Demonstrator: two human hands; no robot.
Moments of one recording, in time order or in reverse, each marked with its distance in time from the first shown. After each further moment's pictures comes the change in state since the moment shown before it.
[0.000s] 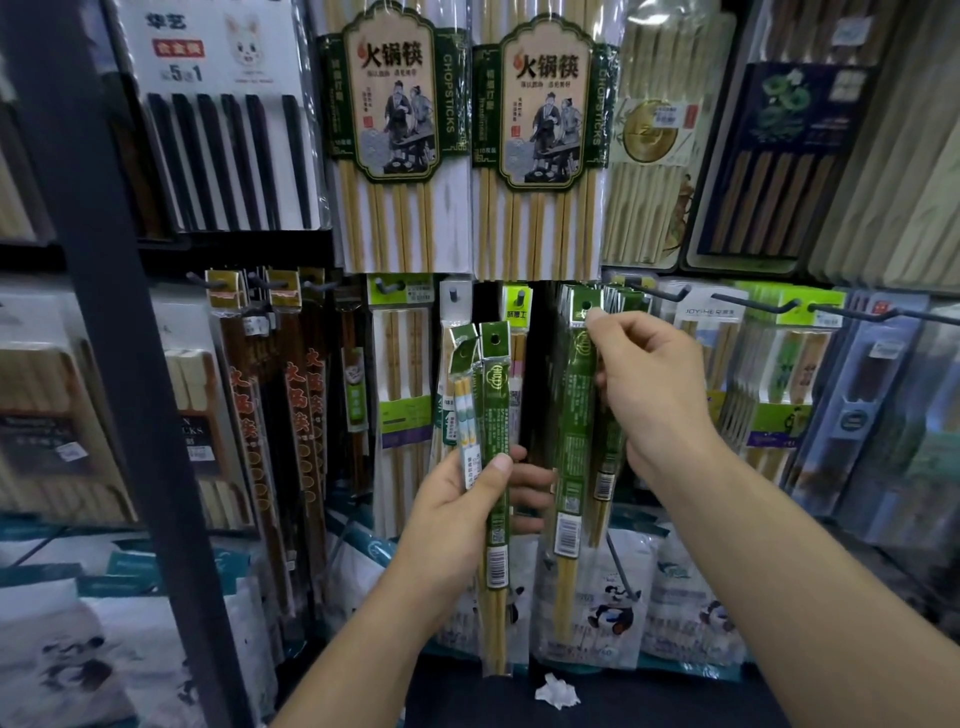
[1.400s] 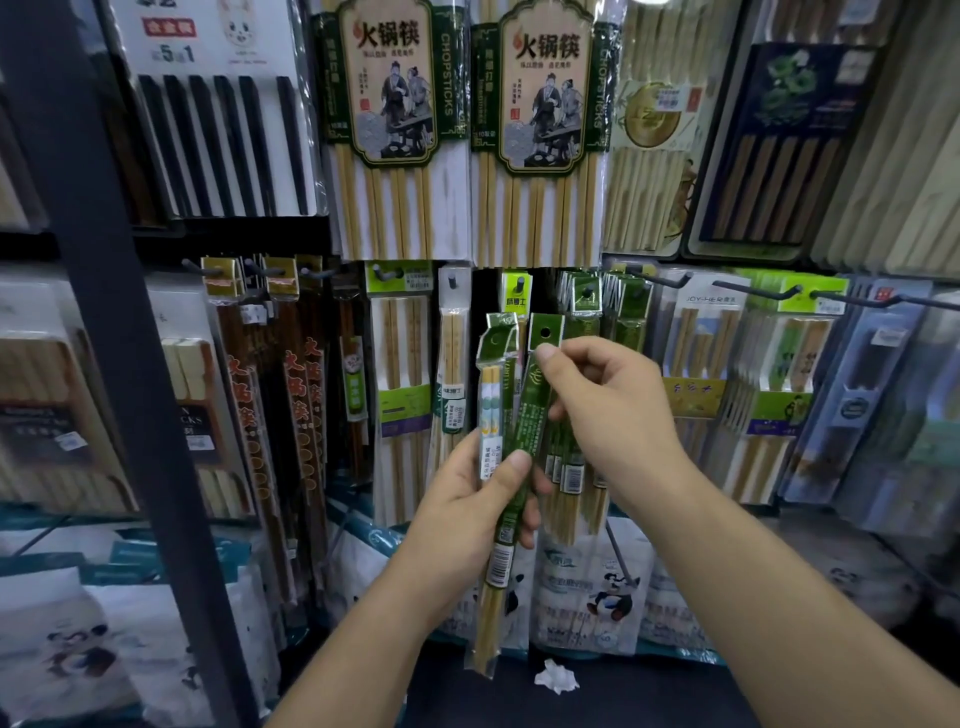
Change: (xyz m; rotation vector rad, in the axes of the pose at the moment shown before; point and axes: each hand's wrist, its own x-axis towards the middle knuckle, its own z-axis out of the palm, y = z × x) left_hand -0.006 0.002 0.004 0.055 -0.135 0.050; right_hand -0.028 0.017 0.006 -0.106 -0.176 -0.058
